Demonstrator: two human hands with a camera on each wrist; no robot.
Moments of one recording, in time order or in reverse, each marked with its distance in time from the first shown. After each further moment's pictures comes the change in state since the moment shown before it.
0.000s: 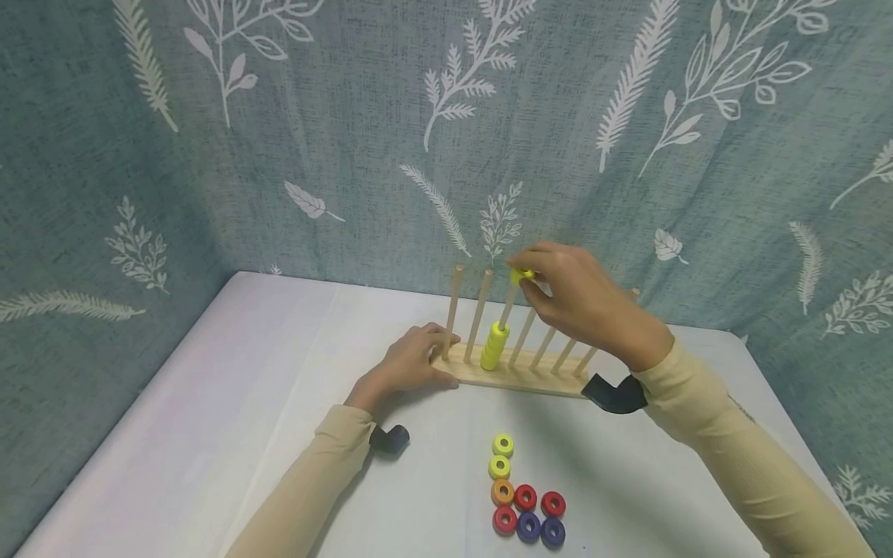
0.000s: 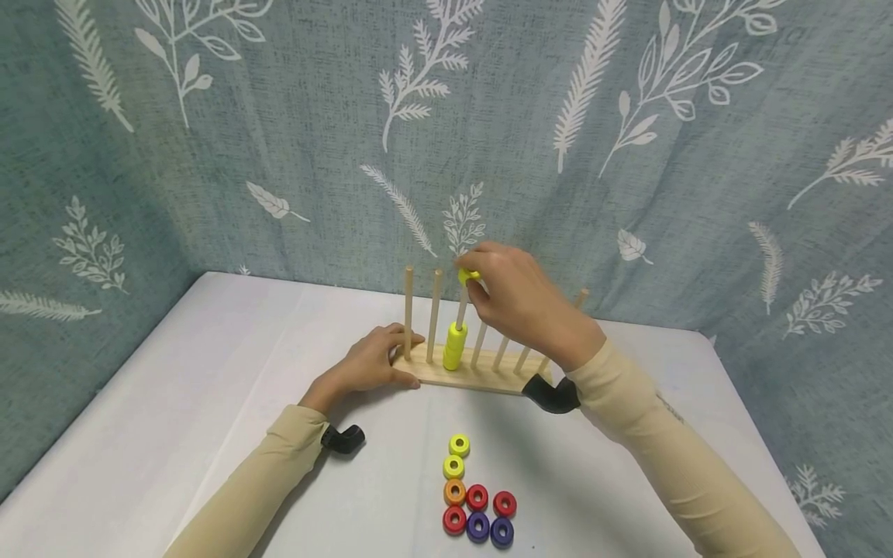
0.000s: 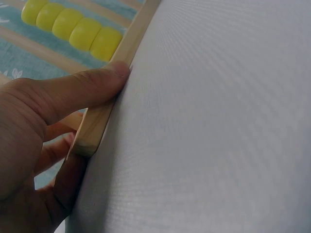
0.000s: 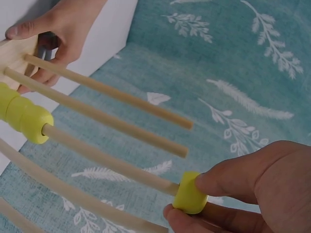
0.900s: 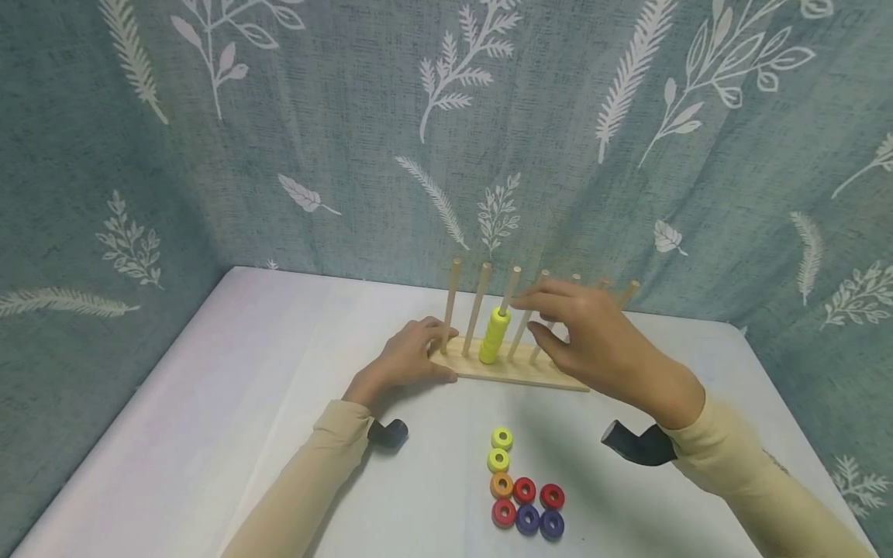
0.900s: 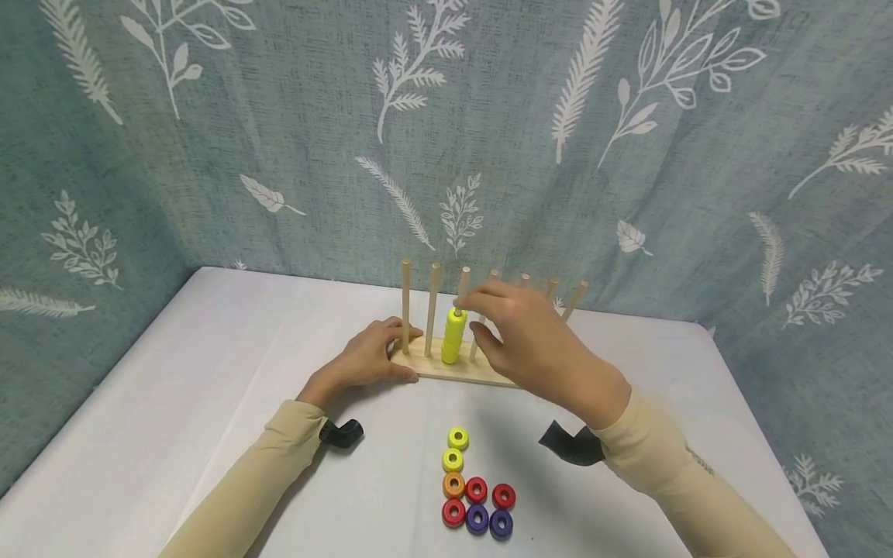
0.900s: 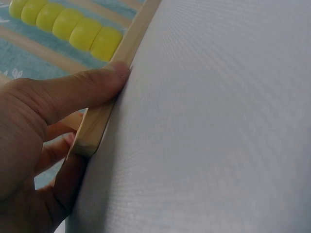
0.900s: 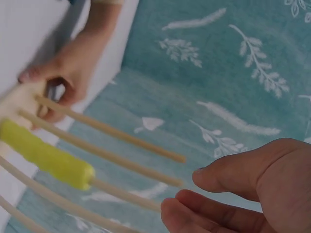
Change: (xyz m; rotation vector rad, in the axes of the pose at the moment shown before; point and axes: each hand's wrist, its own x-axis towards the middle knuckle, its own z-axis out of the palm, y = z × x) left_hand 0.000 0.003 -0.002 0.015 -0.005 -0.007; right_hand -0.047 -0.015 0.005 0.070 0.066 -0.109
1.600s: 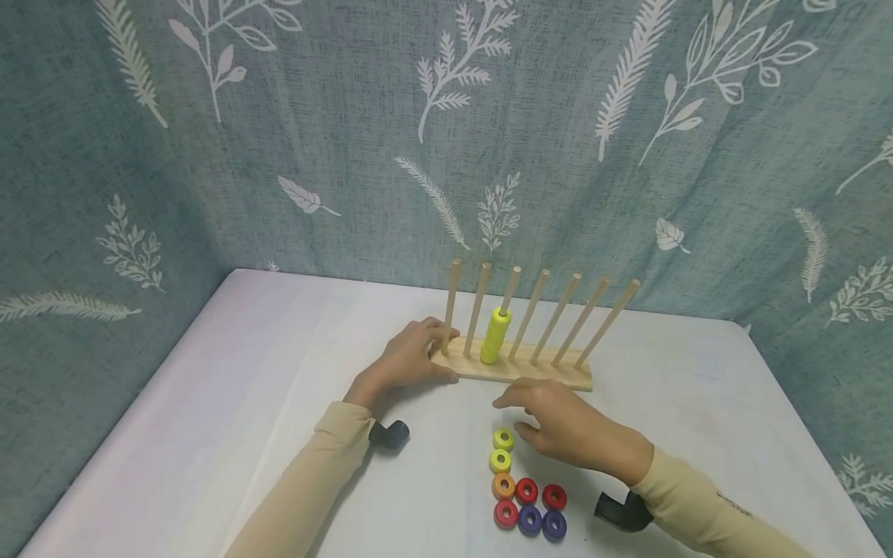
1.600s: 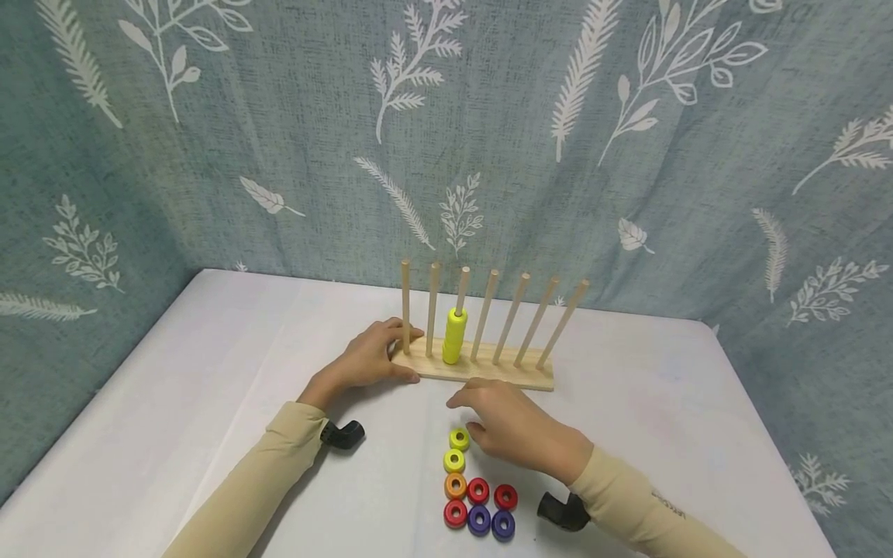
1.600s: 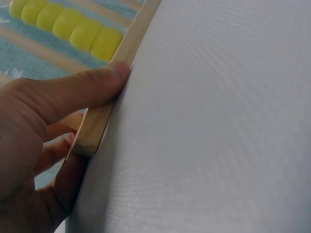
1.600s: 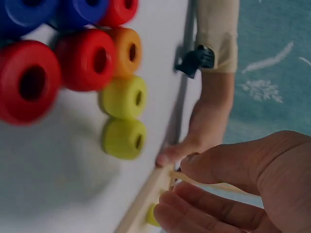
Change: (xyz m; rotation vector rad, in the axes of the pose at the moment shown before) left_hand 0.000 0.000 0.001 -0.008 -0.001 -0.007; right_hand -0.065 0.002 0.084 0.150 -0.403 0.174
